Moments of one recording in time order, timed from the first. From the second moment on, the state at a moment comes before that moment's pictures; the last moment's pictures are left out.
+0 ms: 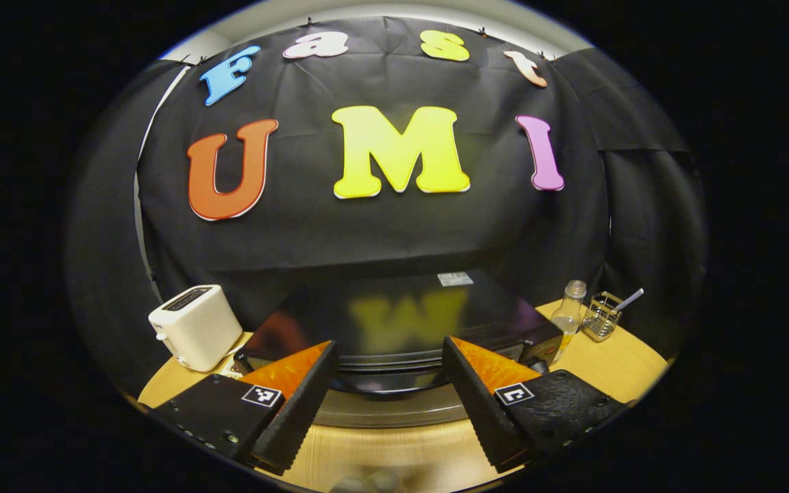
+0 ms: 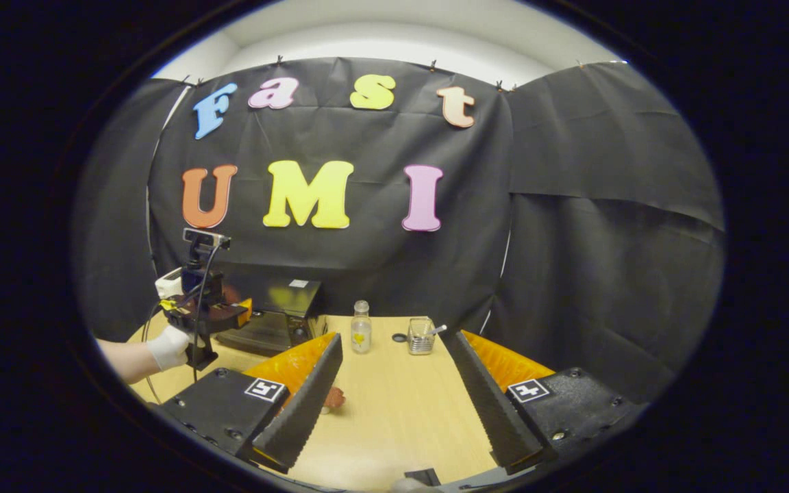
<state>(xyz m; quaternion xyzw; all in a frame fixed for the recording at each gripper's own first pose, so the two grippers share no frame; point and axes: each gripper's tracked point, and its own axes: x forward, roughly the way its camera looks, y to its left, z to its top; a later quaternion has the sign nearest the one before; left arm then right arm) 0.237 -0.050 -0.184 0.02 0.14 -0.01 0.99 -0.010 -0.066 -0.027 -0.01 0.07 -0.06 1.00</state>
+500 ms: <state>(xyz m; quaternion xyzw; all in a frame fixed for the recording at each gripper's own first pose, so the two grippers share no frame) 0.232 -0.050 -0.189 0.01 0.15 0.00 0.99 -0.002 -0.068 -0.033 -0.01 0.08 -0.04 1.00</state>
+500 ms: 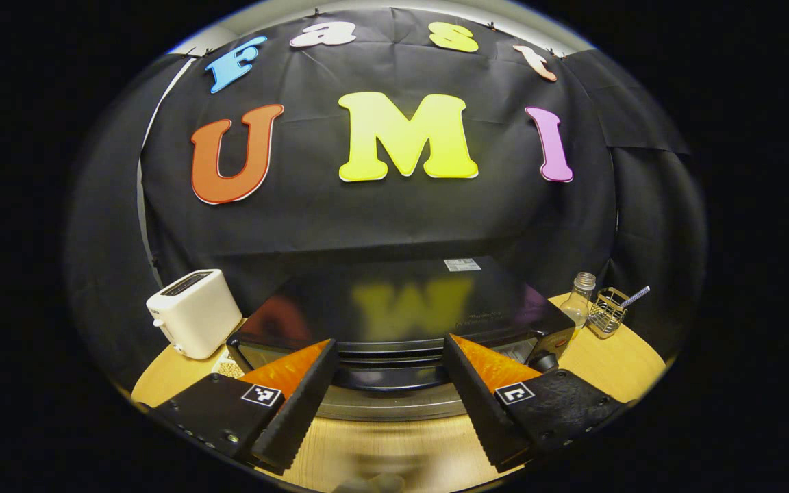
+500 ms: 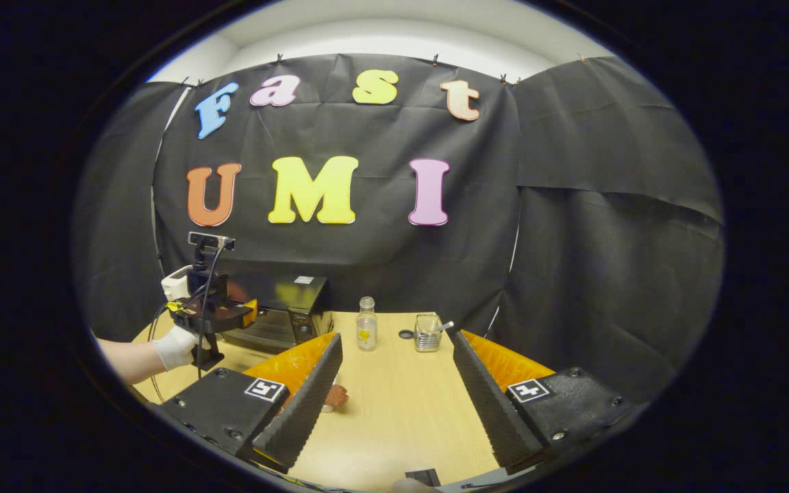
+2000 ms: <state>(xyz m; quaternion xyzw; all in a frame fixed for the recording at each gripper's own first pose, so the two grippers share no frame) 0.080 -0.061 -0.320 0.03 0.26 -0.02 0.97 -0.032 -0.056 -0.069 -0.01 0.12 -0.02 0.99</state>
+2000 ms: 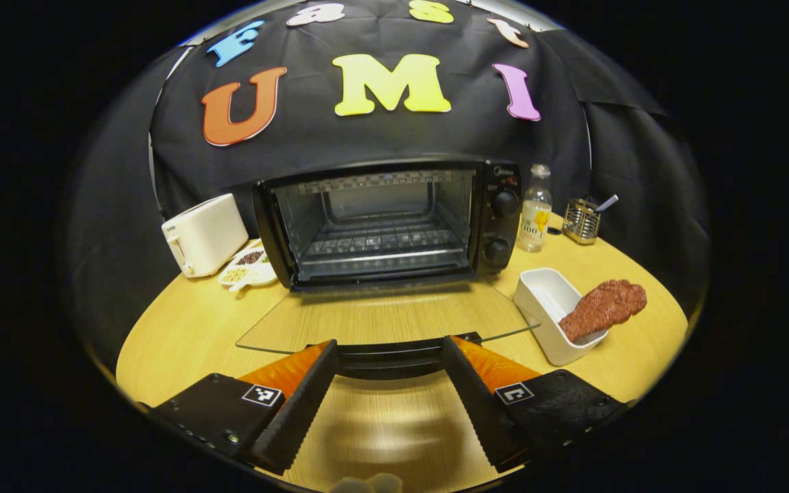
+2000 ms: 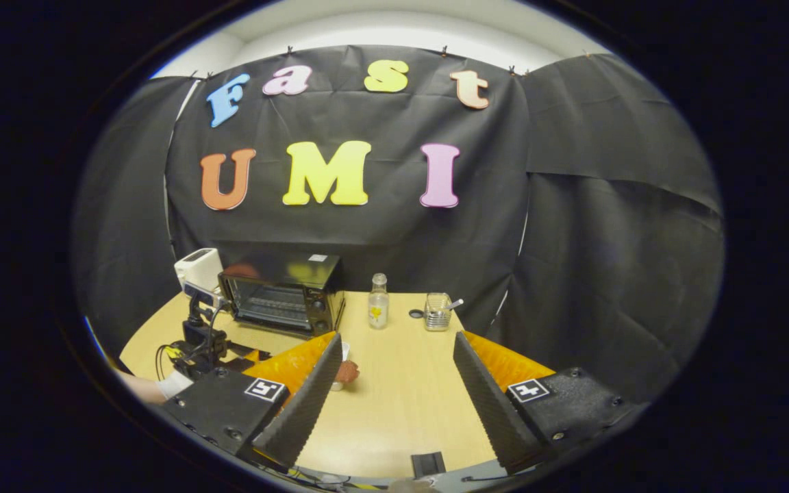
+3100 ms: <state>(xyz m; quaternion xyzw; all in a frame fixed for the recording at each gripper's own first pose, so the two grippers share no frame) -0.004 -0.010 -0.252 0.02 0.20 -0.02 0.98 0.014 -0.044 -0.136 0.00 0.17 0.00 0.98</state>
